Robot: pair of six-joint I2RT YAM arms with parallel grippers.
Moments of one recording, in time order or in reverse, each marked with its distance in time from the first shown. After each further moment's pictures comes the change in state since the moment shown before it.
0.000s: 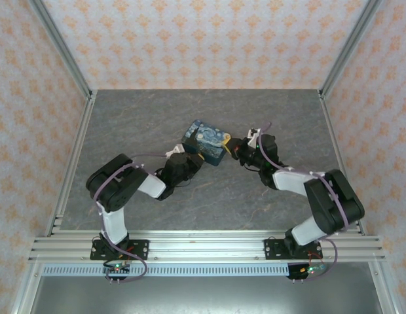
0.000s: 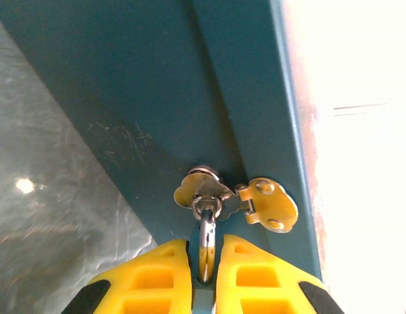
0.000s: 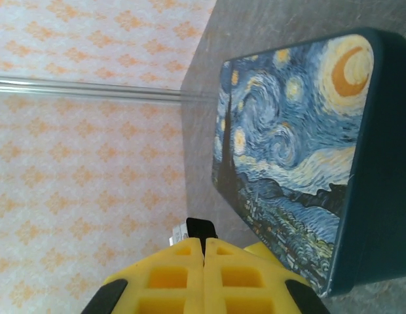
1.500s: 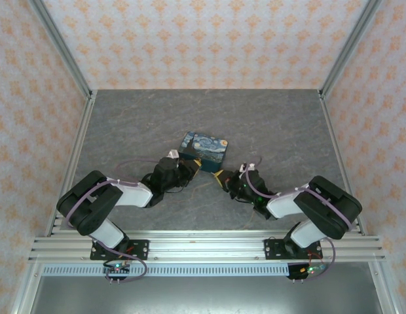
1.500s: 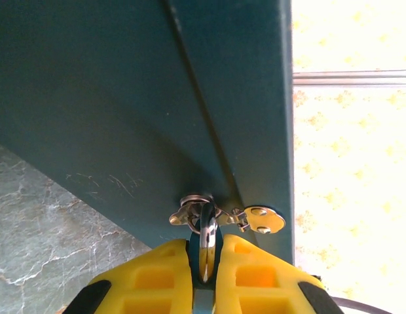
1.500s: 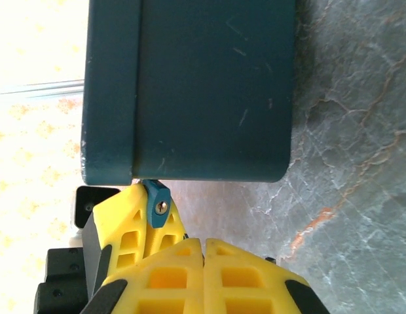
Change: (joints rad) left arm -0.014 -0.261 -0.132 -0.095 0.115 -0.132; right arm 0.348 0.022 -0.298 0.252 0.372 0.296
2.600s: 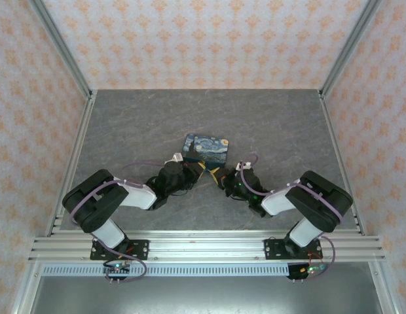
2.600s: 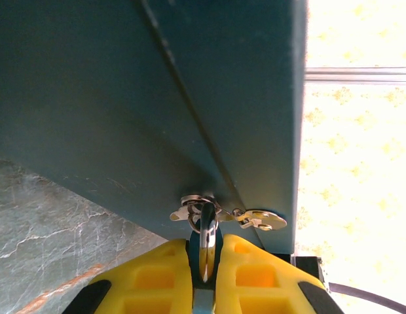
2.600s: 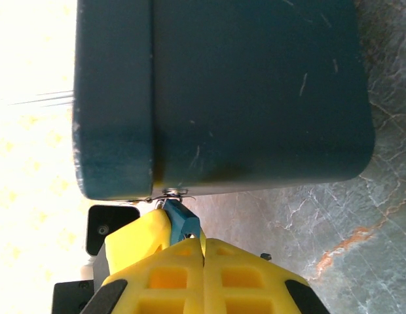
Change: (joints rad) left arm -0.067 0.044 0.000 0.053 -0.053 -0.053; right arm 0.022 0.083 0.050 0.043 0.040 0.035
